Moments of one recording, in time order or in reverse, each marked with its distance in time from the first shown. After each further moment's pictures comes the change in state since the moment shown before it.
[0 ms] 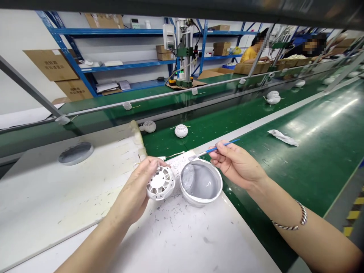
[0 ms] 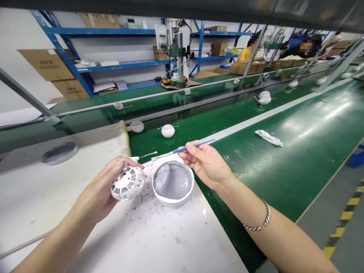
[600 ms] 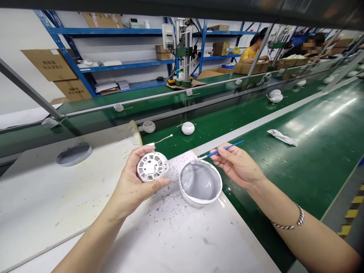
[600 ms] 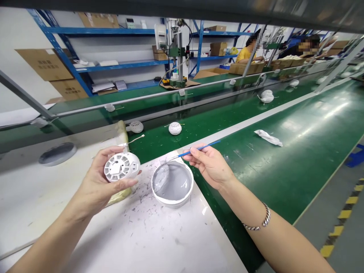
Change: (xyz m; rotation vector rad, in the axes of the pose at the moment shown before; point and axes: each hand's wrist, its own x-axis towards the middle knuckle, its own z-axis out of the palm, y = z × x) left_hand 0.010 -0.005 -0.015 0.145 0.074 0.321; right_hand 0.003 0.010 -0.021 -0.063 0.081 -0.041
